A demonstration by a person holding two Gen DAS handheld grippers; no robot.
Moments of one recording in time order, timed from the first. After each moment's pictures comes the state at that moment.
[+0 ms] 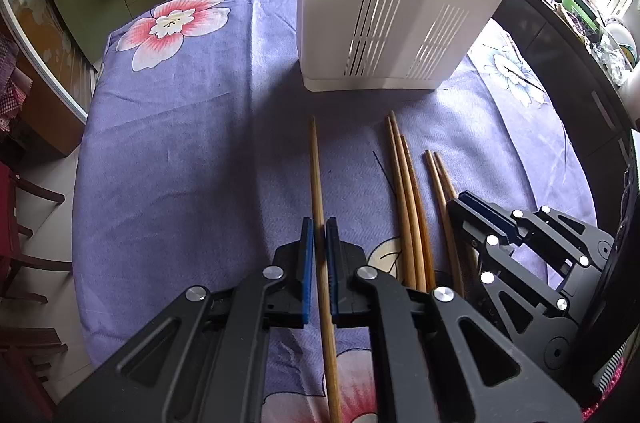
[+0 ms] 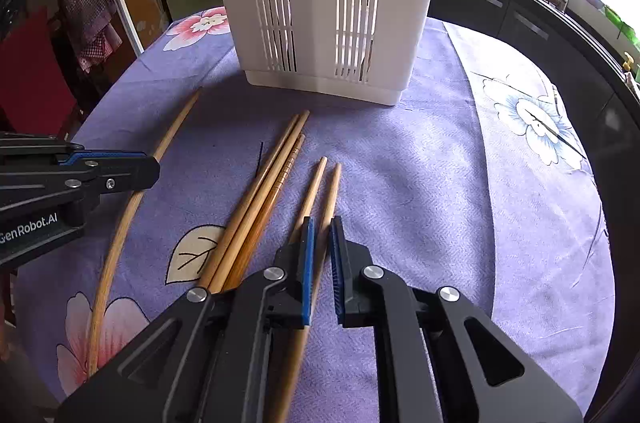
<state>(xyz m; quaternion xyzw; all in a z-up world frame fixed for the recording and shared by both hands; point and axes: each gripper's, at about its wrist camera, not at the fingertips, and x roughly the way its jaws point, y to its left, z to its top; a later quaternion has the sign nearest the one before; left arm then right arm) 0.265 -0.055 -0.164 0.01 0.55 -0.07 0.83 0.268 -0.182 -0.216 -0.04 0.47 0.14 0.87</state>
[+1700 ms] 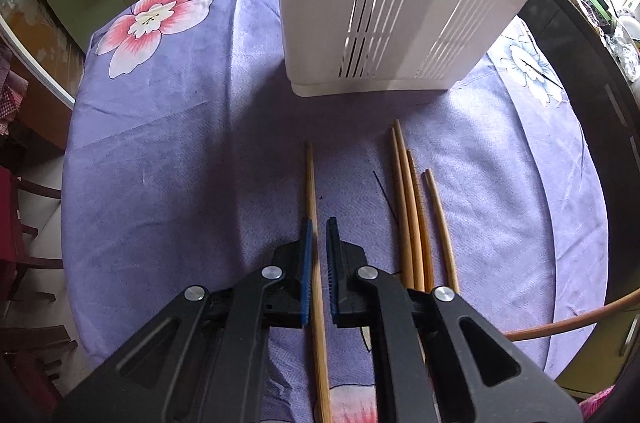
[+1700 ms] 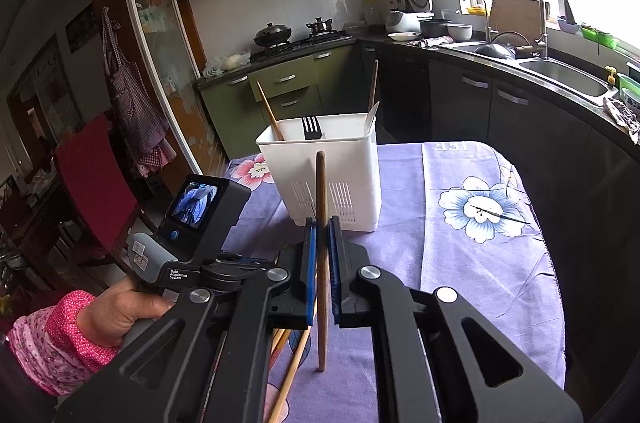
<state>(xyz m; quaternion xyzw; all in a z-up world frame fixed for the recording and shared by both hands) 0.296 -0.070 -0.180 0.02 0.58 -0.06 0.81 0.189 -0.256 -0.052 0.06 0.31 0.19 0.93</state>
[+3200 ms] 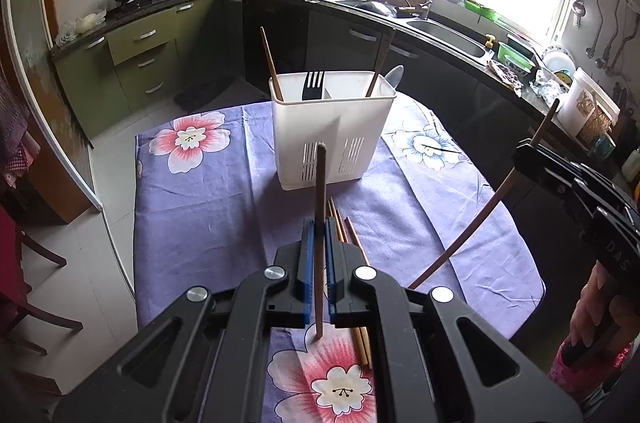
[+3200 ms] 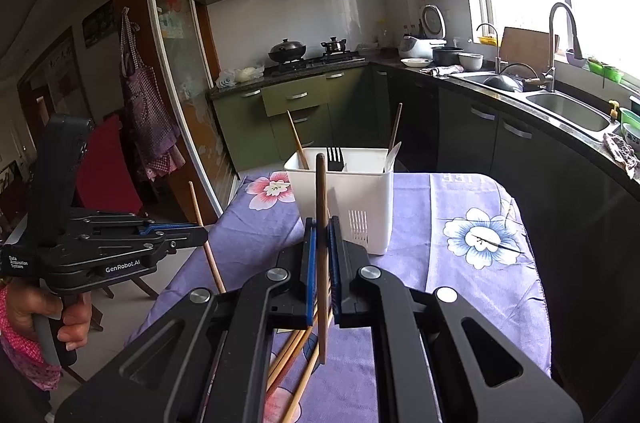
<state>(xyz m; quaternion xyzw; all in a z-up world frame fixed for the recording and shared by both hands) 0.183 -0.047 -0.018 0.01 0.41 -0.13 0.90 0.163 -0.243 -0.013 0.03 0.27 0.21 0.94</state>
